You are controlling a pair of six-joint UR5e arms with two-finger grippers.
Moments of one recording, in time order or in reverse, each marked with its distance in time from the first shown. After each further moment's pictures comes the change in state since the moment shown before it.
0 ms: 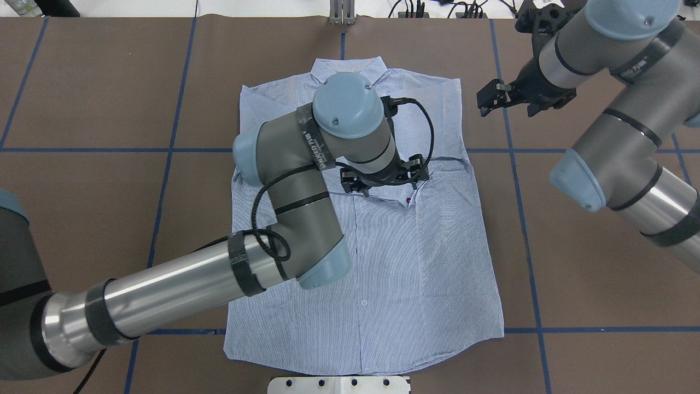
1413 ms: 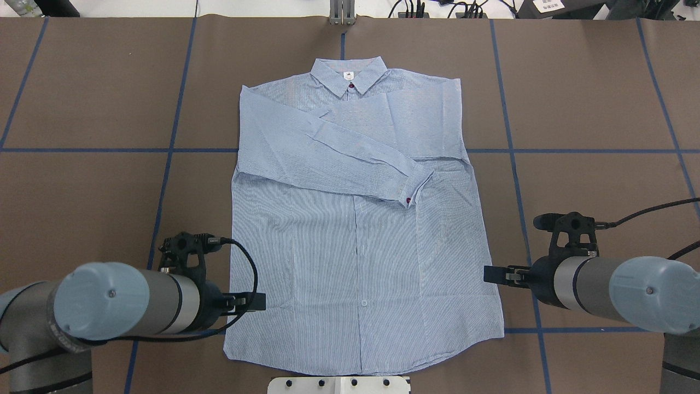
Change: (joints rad) left arm 0.283 0.800 -0.709 -0.073 0.269 -0.172; right arm -0.584 -0.538 0.370 0.333 -0.457 0.519
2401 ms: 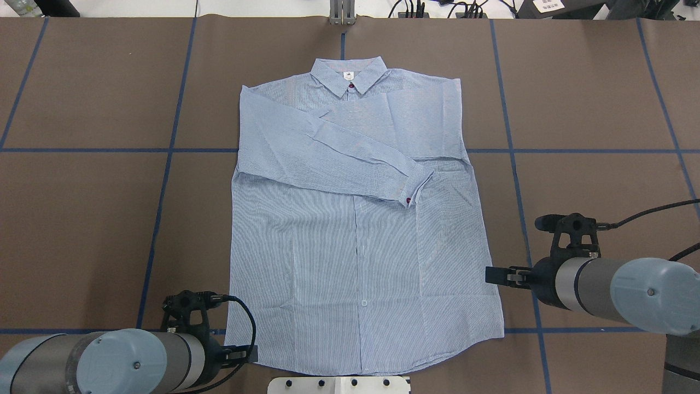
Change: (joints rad) left arm 0.147 0.032 0.021 0.044 0.072 -0.103; right arm -0.001 -0.006 0.000 0.002 -0.002 0.000
